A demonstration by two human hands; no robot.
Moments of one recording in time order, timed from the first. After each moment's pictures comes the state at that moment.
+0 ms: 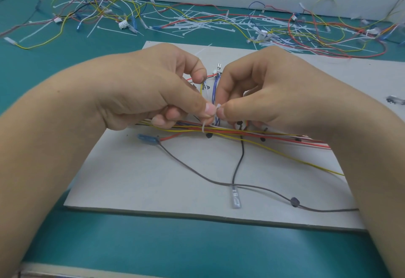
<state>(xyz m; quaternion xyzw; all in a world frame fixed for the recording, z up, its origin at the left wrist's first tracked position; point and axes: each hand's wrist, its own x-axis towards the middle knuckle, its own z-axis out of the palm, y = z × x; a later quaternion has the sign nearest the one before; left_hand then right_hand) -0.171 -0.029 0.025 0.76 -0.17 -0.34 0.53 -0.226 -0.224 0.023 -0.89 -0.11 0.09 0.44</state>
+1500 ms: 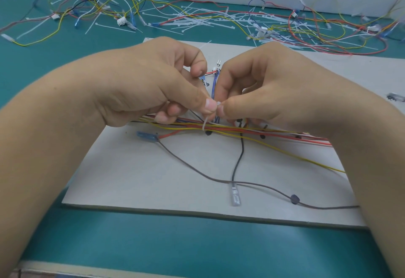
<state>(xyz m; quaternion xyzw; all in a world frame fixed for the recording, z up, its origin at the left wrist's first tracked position) -0.167 -0.027 0.020 0.73 -0.20 -0.35 0.56 -0.226 -0.225 0.022 -0.88 -0.12 0.10 0.44</state>
